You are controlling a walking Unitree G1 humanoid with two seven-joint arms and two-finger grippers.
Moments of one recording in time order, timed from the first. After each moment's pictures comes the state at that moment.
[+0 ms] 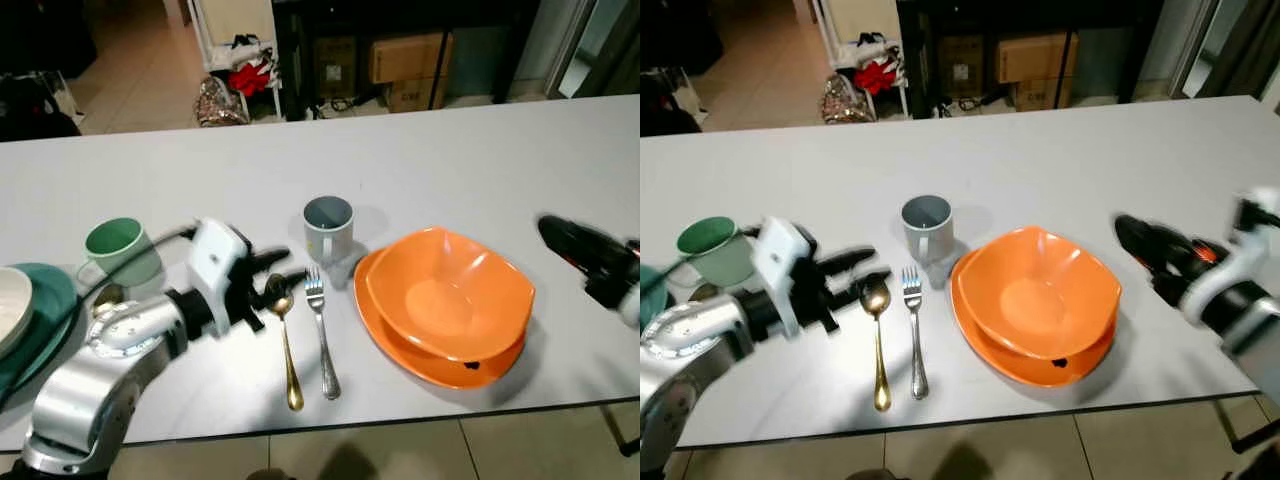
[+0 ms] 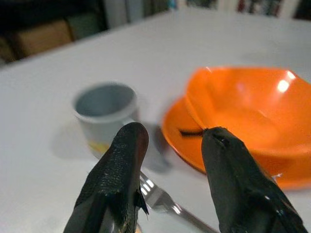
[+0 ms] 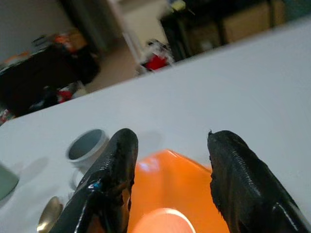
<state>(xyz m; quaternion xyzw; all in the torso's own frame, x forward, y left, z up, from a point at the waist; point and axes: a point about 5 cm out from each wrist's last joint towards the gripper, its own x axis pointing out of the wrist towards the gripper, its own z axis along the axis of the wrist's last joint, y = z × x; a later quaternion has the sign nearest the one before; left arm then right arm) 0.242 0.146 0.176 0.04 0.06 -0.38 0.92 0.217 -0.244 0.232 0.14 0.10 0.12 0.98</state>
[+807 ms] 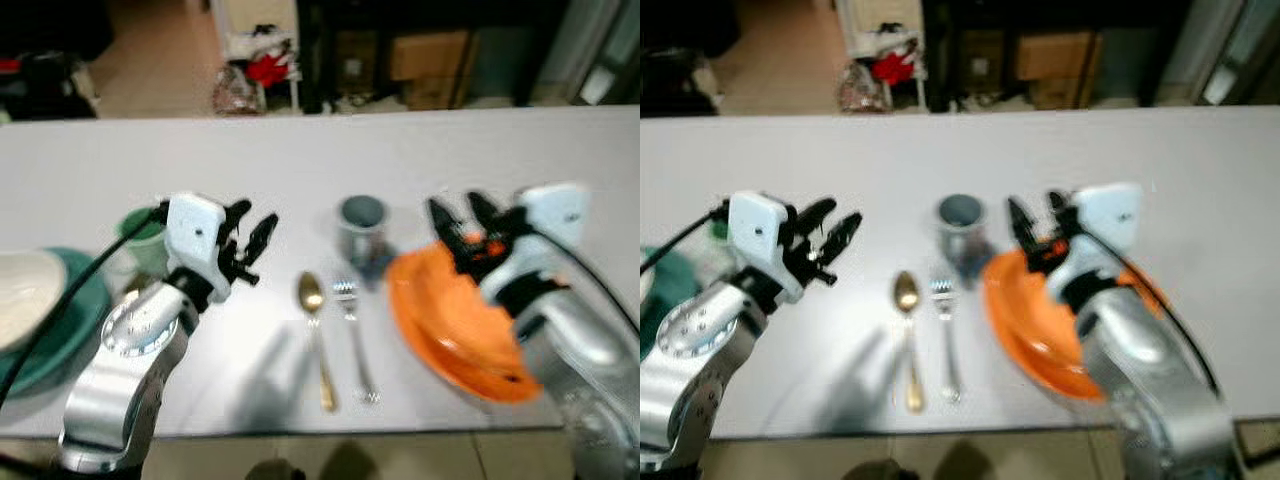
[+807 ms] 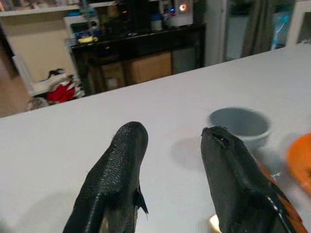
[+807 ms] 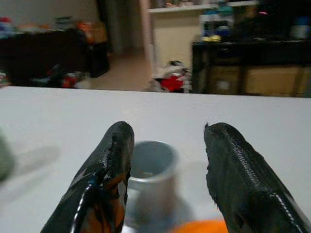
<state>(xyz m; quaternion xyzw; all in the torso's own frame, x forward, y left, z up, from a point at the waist) 0.255 0.151 0.181 0.05 -0.01 -0.21 0.98 0.235 -0.143 0.210 0.02 -0.01 0.15 0.99</state>
